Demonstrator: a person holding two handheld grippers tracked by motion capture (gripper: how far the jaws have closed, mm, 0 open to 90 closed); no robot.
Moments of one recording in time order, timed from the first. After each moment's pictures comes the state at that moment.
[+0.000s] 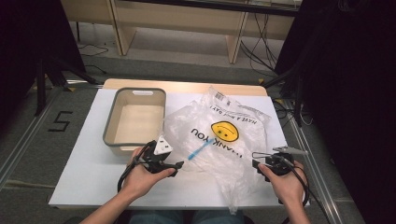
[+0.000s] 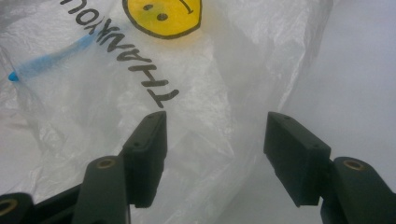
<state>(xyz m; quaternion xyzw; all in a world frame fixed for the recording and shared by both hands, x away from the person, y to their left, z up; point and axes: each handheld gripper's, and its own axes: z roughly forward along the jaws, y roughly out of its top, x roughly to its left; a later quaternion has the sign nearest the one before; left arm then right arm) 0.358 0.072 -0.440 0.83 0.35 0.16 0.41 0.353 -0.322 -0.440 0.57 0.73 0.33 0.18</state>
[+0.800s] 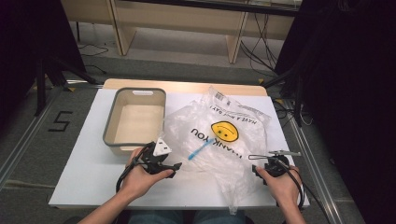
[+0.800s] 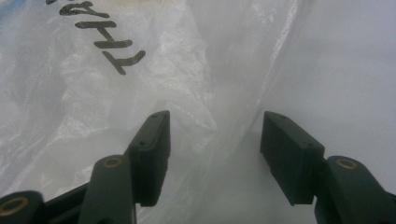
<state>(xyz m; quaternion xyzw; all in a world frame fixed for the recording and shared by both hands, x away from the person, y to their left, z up) 0.359 0.076 -0.448 0.84 0.35 0.16 0.39 0.359 -0.322 -0.466 0.61 0.73 0.27 0.16</state>
